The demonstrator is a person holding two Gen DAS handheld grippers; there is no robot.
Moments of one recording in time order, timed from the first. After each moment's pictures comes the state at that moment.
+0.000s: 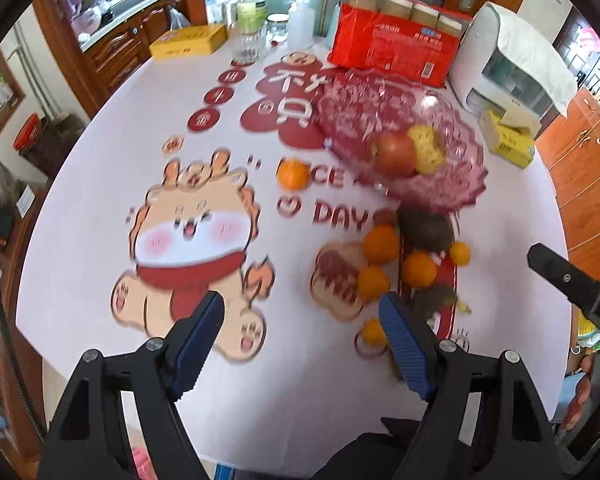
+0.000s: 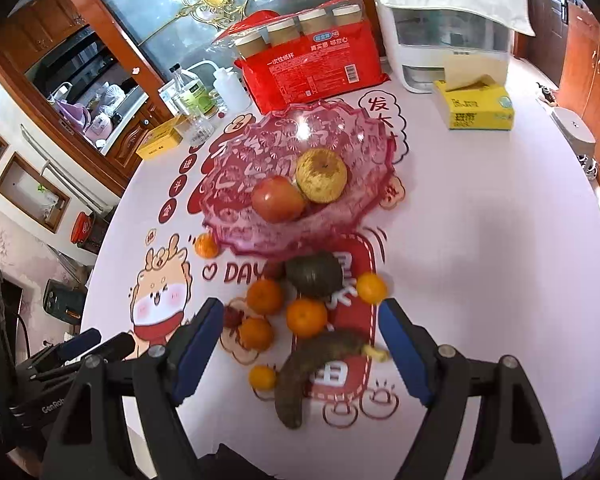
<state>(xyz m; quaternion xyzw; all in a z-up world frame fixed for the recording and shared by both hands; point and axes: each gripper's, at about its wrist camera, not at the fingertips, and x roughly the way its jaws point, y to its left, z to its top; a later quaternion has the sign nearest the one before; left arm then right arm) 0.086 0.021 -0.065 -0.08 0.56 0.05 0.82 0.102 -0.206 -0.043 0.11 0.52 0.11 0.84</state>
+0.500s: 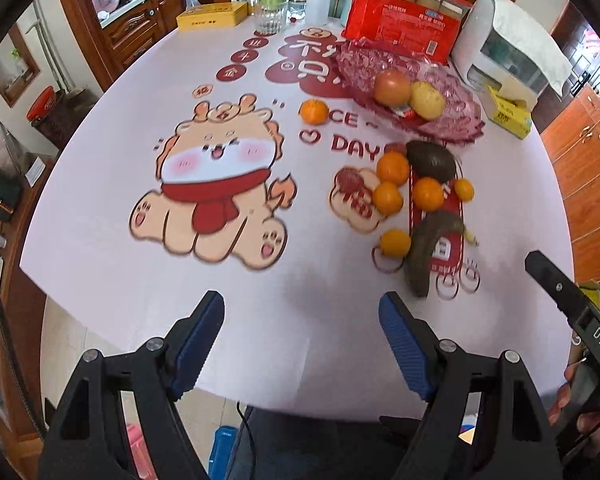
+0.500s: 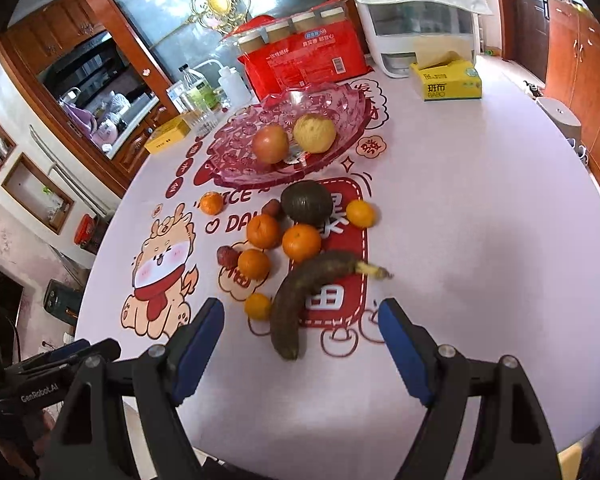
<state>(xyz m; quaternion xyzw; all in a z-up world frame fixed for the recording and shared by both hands) -0.012 0.023 -0.076 -0.09 0.57 0.07 0.81 -0.001 -0.212 -0.069 0.13 0.48 0.10 0.86</state>
